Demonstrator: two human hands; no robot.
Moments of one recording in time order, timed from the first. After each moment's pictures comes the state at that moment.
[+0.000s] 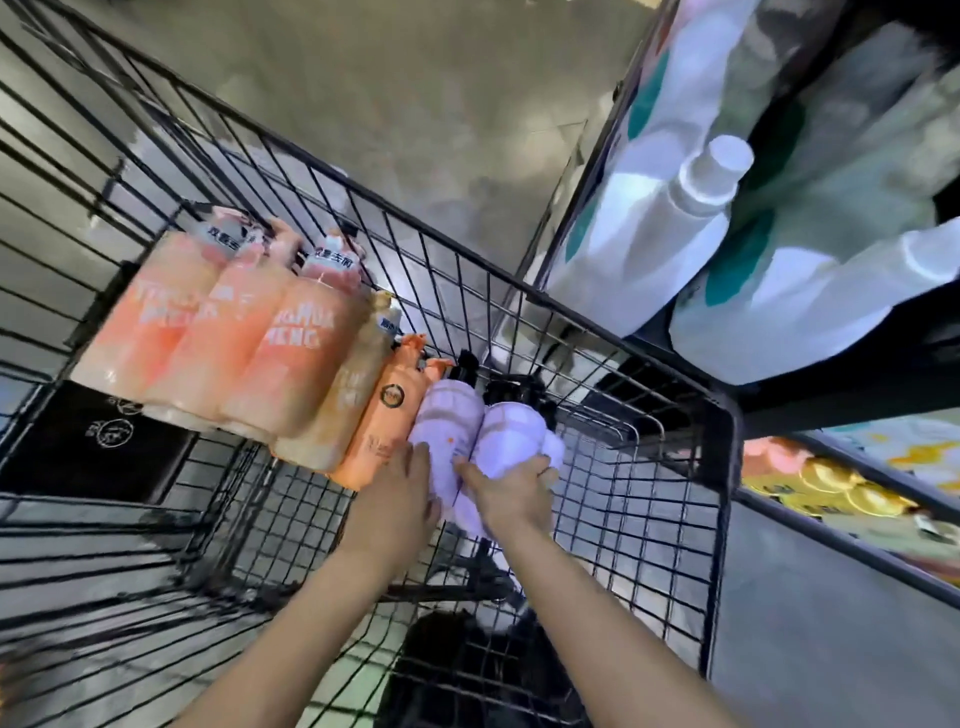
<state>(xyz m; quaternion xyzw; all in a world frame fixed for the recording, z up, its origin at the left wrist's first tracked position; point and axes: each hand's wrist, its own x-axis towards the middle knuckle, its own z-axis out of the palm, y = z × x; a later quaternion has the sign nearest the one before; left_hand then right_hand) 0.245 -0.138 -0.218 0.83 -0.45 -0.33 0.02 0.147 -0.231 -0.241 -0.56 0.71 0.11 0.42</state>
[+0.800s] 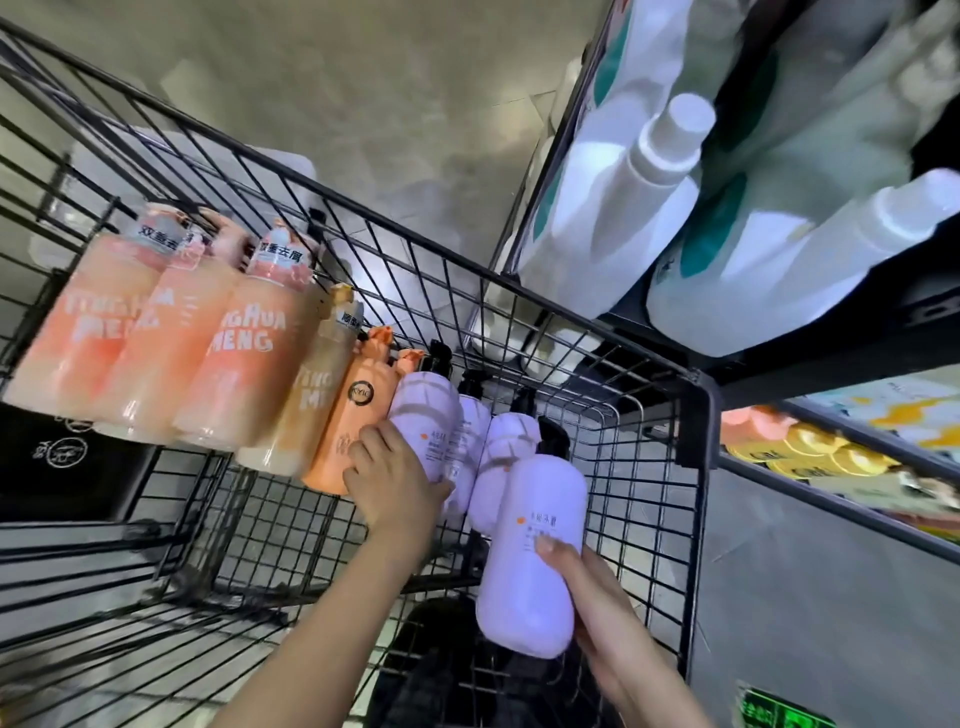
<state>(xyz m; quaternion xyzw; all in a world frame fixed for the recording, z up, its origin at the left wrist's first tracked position) 0.216 -0.180 -0.245 0.93 -0.28 -0.22 -0.07 0.025 -0.204 -0.169 -0.29 0.61 -0.04 0.74</state>
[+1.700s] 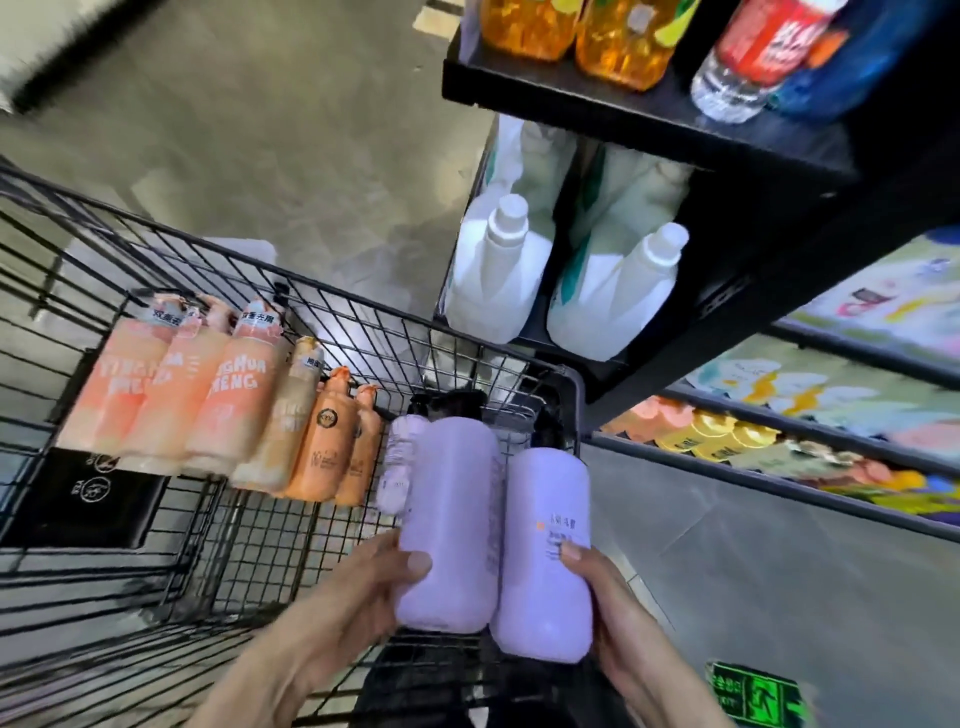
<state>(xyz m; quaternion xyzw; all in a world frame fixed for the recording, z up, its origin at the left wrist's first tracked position) 0.175 -0.094 -0.031 0.45 0.00 -0.77 0.46 -0.044 -0.177 -0.043 -0.25 0.53 -0.13 0.80</state>
